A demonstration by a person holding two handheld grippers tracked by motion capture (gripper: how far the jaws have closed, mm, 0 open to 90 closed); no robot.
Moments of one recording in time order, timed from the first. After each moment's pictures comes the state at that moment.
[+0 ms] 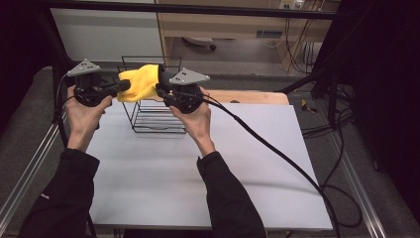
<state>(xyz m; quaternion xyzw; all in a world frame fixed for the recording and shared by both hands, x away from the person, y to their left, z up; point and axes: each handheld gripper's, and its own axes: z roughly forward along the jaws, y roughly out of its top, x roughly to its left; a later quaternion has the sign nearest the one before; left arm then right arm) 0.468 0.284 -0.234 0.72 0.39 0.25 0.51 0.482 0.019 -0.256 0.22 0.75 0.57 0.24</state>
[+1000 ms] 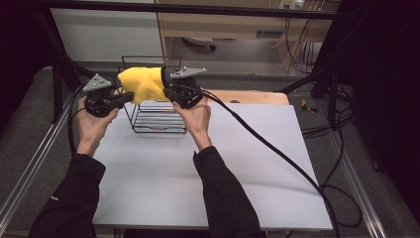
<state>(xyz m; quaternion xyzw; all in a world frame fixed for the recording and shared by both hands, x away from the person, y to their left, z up) 0.483 0.285 -0.284 0.74 0.39 0.27 0.48 0.509 0.022 -0.269 0.31 0.78 0.52 0.18</state>
